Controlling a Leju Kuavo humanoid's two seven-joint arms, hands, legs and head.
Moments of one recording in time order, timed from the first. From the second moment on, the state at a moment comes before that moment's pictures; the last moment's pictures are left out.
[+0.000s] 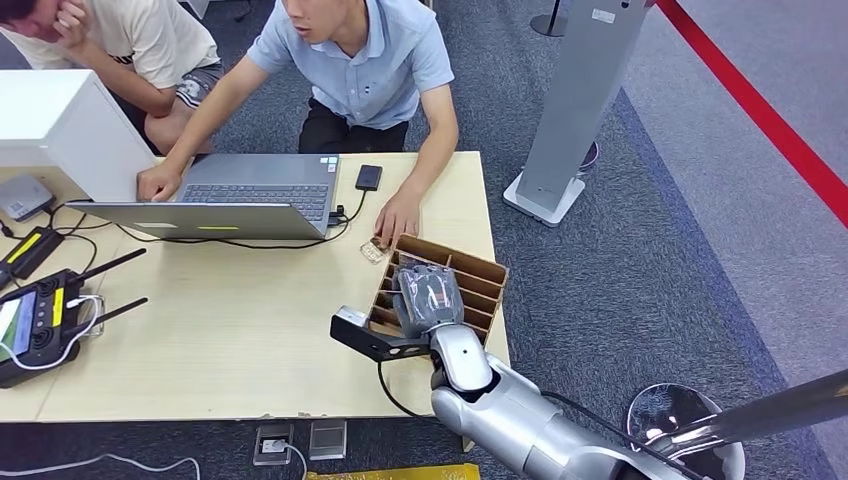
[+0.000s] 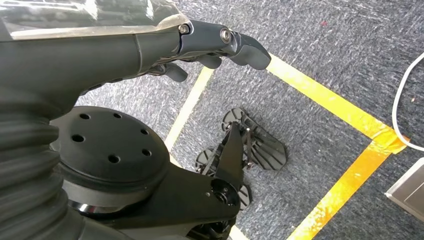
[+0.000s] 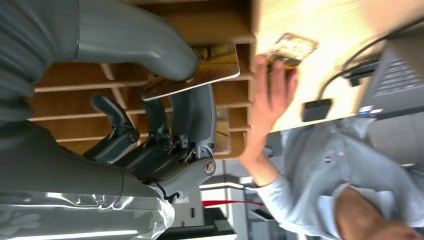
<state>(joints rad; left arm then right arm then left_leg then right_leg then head) -0.08 -0.16 -0.28 -0.22 0.79 0.70 0.02 -0.60 0.10 1.03 -0.85 0.93 -0.37 0.48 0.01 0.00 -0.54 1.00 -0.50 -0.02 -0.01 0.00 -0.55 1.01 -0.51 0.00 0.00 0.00</state>
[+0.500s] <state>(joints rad) -0.08 -0.16 -0.28 -0.22 0.78 0.70 0.01 -0.59 0.09 1.02 -0.87 0.96 -0.39 0.48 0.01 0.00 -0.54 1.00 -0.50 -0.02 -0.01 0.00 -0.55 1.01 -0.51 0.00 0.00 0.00</state>
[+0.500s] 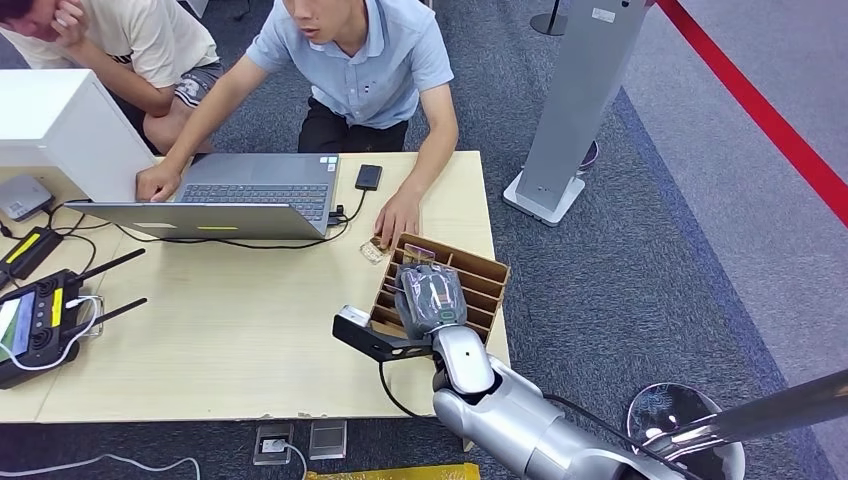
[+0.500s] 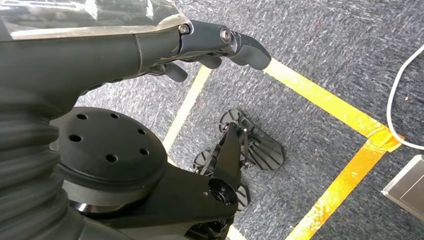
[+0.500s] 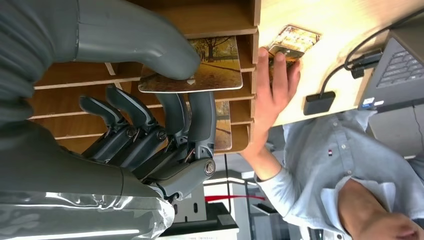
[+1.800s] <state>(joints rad) -0.08 -0.18 -0.24 -0.19 0.60 0.70 0.05 -0.75 0.04 0.98 -1.30 1.18 -0.51 0.32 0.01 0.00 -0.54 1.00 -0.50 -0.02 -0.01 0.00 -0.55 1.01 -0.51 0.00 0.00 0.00</state>
